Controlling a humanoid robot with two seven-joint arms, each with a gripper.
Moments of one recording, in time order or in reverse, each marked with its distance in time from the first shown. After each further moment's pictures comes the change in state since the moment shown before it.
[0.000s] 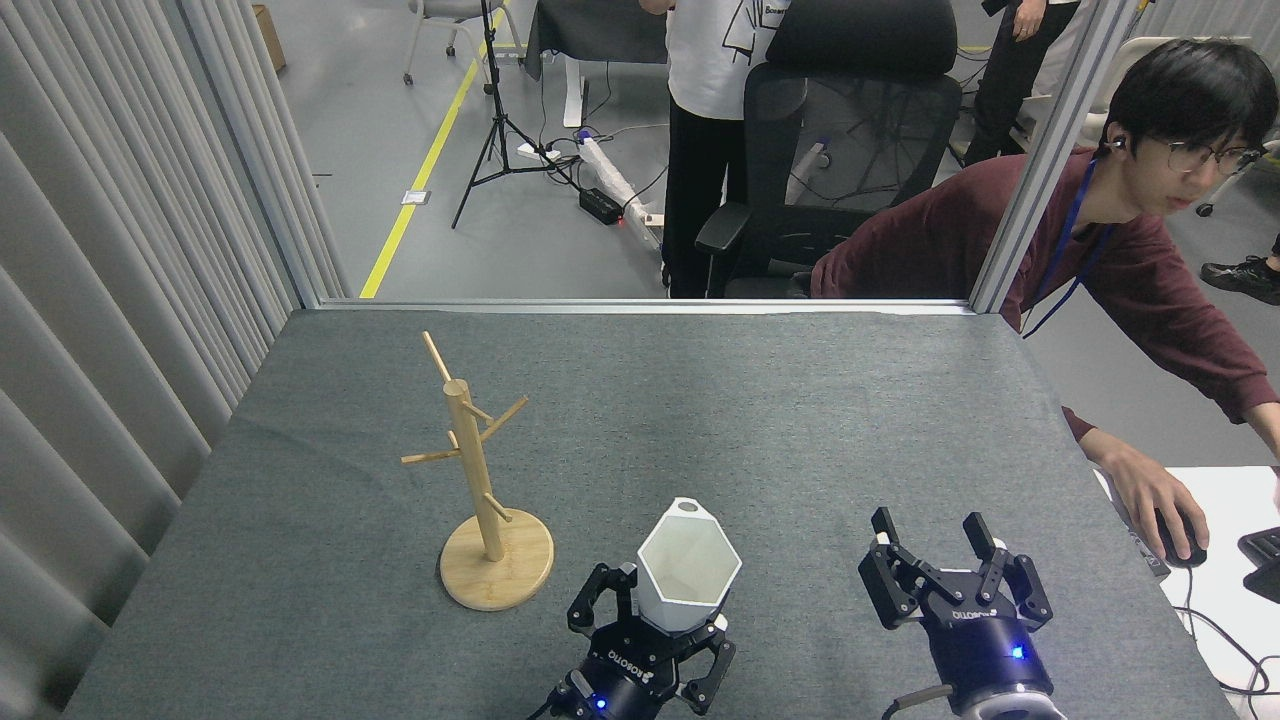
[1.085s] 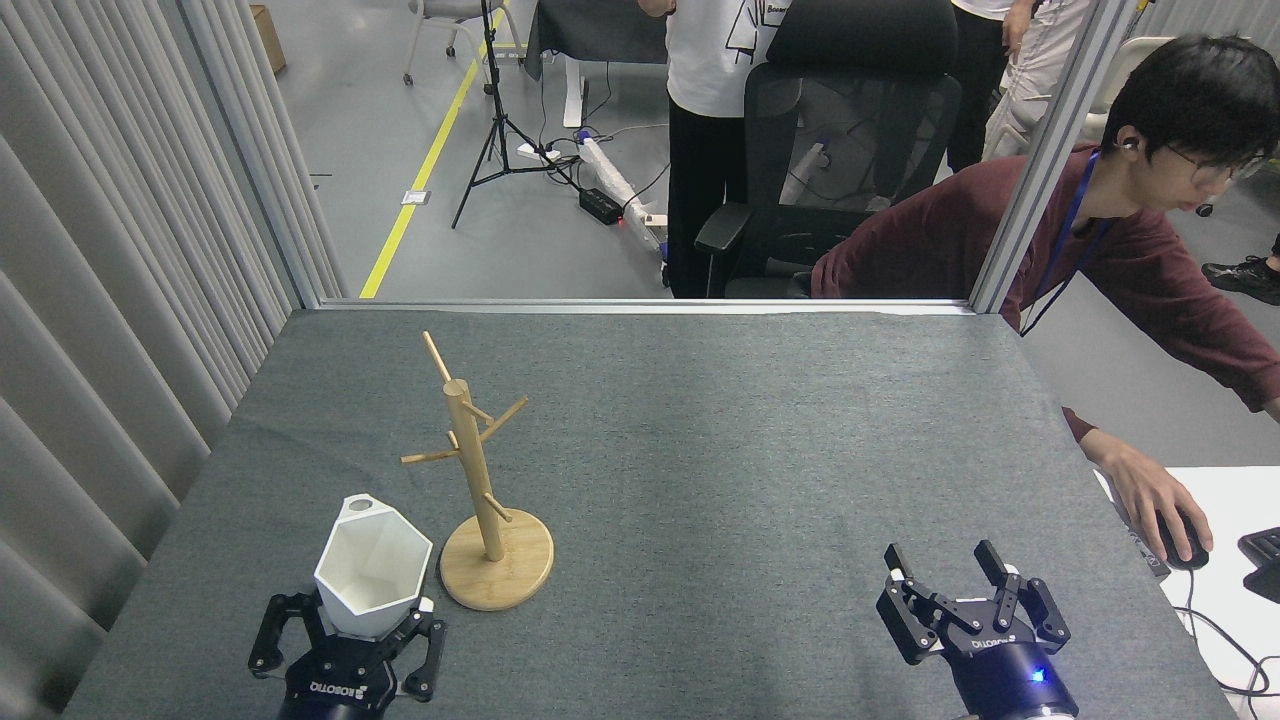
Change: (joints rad) left arm 0.275 0.062 0.582 -0.372 -0.166 -0.085 -0.004; right arm 0.021 -0.056 -0.027 0.056 0.009 -0.095 0.004
